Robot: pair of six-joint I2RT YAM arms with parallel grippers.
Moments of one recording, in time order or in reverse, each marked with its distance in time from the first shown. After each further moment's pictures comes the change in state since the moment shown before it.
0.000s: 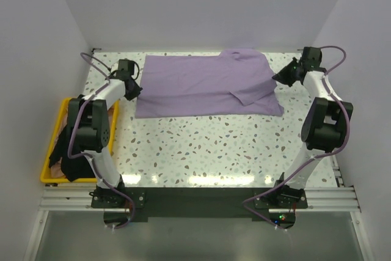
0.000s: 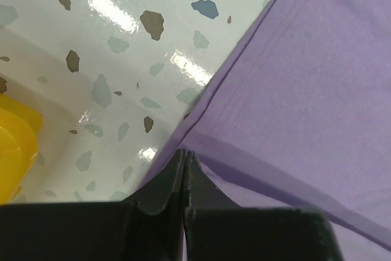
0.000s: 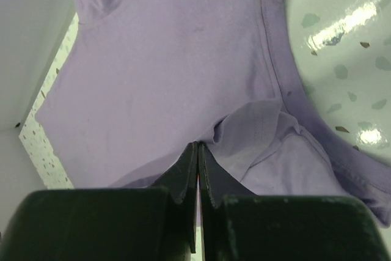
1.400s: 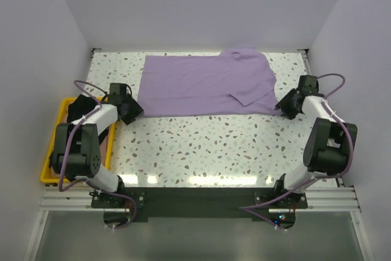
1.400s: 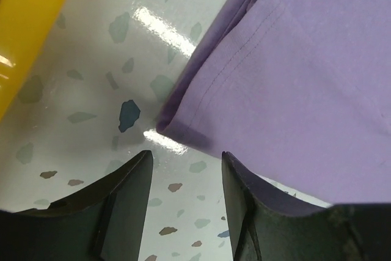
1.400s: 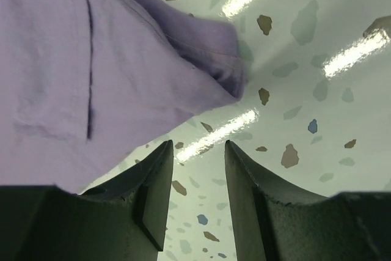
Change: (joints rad) left arm 0.042 -0.301 -0.434 0.111 0.212 -0.047; right arm -0.015 -0.288 -0.435 -0.048 0.217 -0.097
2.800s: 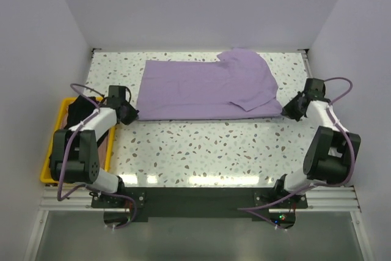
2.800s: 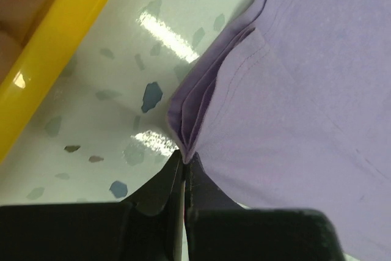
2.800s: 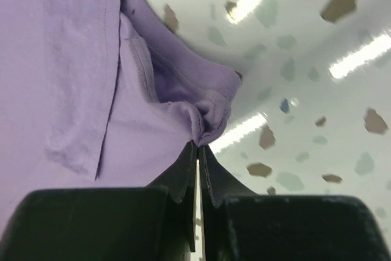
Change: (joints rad) left arm 0.000 -0.042 -0.034 -0.004 -0.042 -0.042; right arm -0.041 -0.054 -0.040 -0.003 -0.011 -0.006
